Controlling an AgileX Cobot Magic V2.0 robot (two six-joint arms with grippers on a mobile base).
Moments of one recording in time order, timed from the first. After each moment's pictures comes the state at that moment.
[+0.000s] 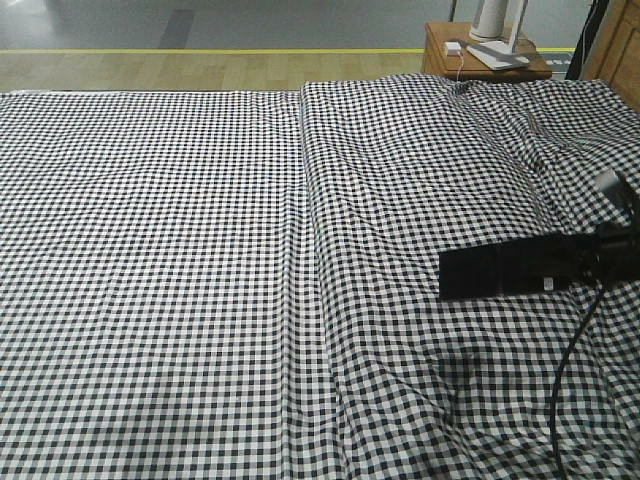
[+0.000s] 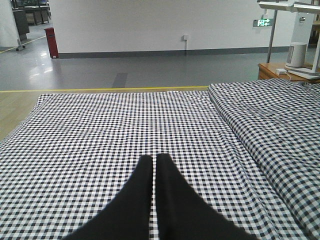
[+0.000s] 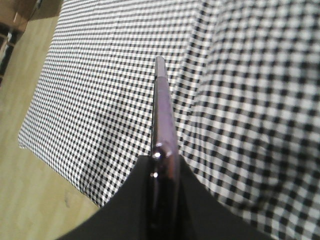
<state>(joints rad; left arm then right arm) 0.04 -0.01 0.03 -0.03 0.18 0.15 -0.41 2.01 -1.24 1.08 1.16 -1.20</state>
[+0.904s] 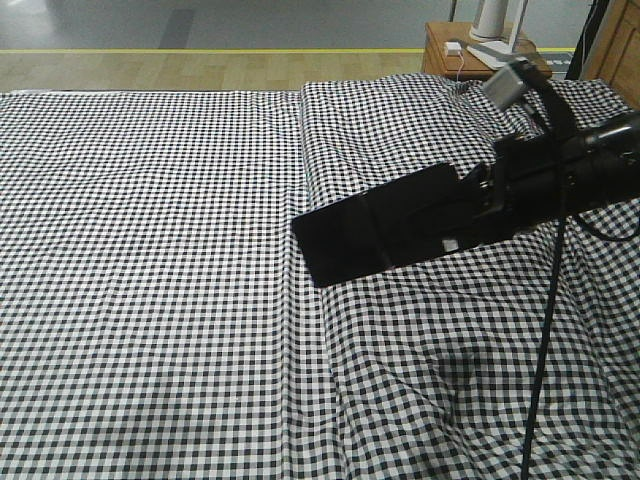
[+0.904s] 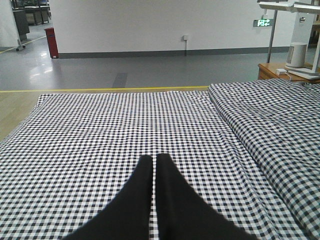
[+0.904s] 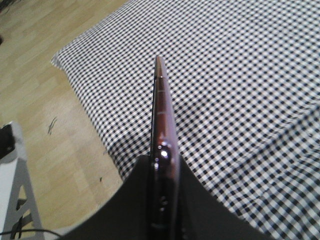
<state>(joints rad) 0.04 -0.01 0.03 -0.03 0.18 0.15 0.06 1.51 -1.23 0.98 1.21 -1.11</state>
